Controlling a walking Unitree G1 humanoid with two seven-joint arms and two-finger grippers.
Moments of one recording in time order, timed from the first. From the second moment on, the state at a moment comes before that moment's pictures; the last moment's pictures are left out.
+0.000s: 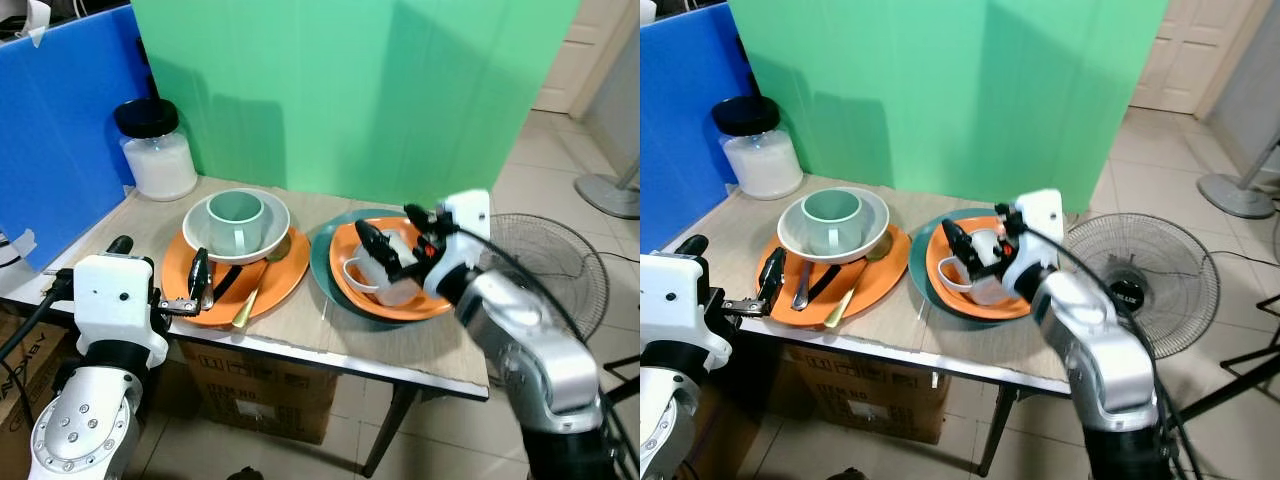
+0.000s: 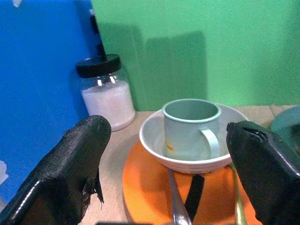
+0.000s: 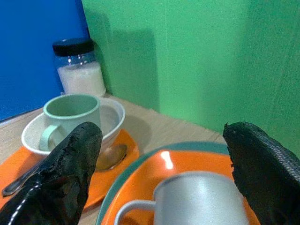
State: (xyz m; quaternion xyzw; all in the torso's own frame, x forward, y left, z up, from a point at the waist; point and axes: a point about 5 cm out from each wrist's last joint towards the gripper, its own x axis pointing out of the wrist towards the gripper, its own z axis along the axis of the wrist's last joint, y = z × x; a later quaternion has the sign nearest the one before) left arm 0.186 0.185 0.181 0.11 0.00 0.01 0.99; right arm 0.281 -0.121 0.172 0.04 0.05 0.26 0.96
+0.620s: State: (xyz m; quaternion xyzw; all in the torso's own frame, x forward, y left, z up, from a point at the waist) left arm 0.177 0.152 0.166 0.12 0.09 -0.22 0.96; right arm 0.290 -0.118 0.175 -0.12 0.17 0.33 0.92
